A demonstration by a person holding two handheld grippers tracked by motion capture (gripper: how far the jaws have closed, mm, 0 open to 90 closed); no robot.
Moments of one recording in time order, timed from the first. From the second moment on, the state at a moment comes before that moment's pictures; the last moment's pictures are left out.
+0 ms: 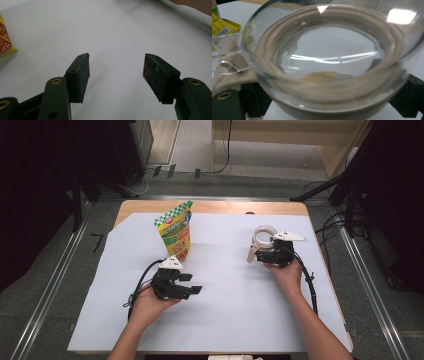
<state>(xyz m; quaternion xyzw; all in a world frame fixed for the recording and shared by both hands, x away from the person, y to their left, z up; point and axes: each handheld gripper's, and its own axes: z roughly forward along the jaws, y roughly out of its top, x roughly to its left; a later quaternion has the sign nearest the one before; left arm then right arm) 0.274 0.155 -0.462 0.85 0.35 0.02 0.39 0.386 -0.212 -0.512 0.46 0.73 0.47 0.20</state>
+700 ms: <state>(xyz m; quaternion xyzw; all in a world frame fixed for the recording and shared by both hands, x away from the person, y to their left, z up) 0.276 0.156 -0.461 0.85 0.35 0.02 0.40 0.371 -0.210 -0.489 0.44 0.73 0.47 0.20</state>
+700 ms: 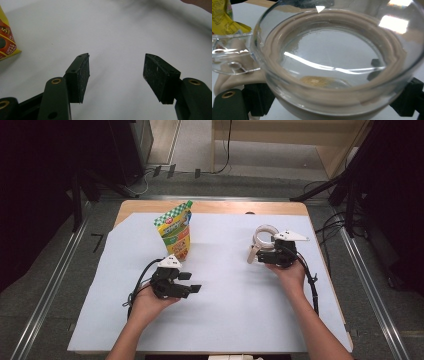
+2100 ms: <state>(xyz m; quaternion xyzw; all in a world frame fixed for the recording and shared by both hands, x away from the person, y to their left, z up) 0.288 0.161 -0.454 0.84 0.36 0.03 0.41 0.296 -0.122 -0.485 0.31 0.81 0.49 0.12</state>
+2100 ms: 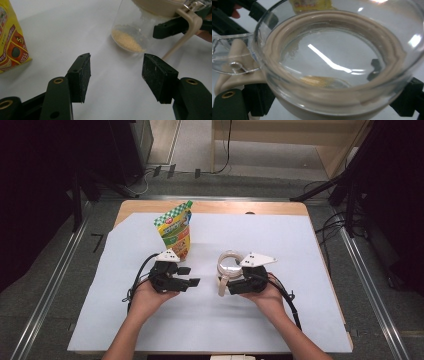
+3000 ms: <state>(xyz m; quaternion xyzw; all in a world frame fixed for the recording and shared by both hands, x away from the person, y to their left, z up) 0.284 0.160 -0.452 0.84 0.35 0.03 0.41 0.281 -0.111 -0.501 0.29 0.83 0.47 0.08</state>
